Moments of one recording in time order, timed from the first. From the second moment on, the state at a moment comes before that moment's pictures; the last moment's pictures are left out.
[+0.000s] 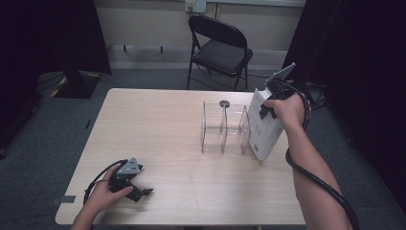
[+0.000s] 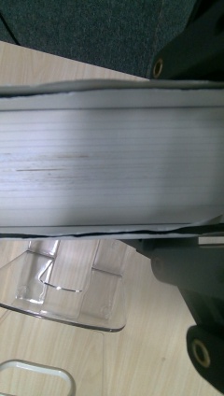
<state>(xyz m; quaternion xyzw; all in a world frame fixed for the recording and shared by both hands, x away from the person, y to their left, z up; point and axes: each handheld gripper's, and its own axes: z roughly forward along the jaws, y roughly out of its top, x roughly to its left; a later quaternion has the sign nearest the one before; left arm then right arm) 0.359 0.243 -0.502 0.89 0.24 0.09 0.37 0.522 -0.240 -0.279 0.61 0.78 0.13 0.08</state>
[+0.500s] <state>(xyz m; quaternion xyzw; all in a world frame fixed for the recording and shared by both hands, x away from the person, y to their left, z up) 0.359 0.244 -0.502 0.89 0.24 0.09 0.37 0.528 -0.237 -0.285 0.62 0.77 0.13 0.08</state>
